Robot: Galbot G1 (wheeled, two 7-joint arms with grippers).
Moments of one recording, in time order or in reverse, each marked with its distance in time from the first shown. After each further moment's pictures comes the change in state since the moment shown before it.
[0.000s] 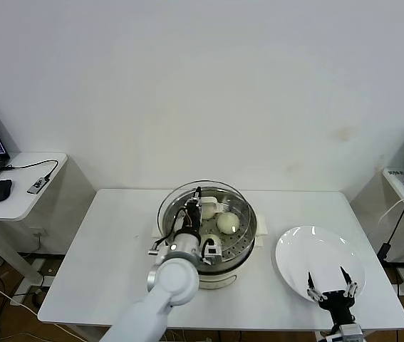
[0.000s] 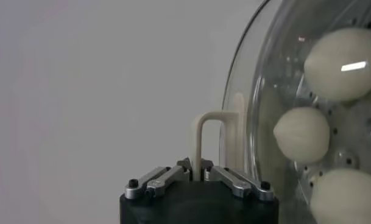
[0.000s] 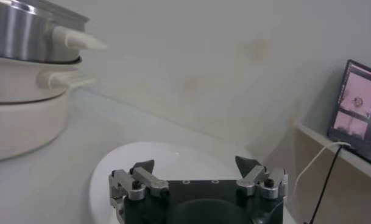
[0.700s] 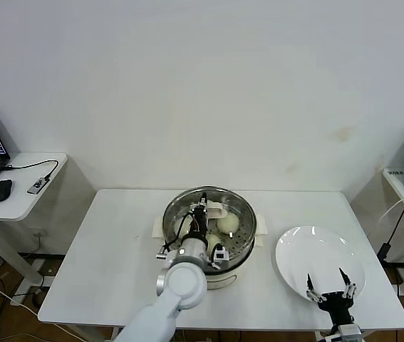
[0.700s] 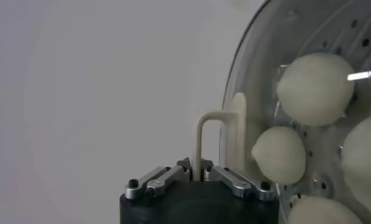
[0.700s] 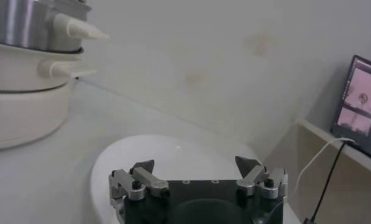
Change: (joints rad) left arm 0.027 -0.051 0.006 0.037 0.059 -0.009 0.005; right arm 0.006 -0.006 -0.005 -0.021 -0.004 0.002 -0.001
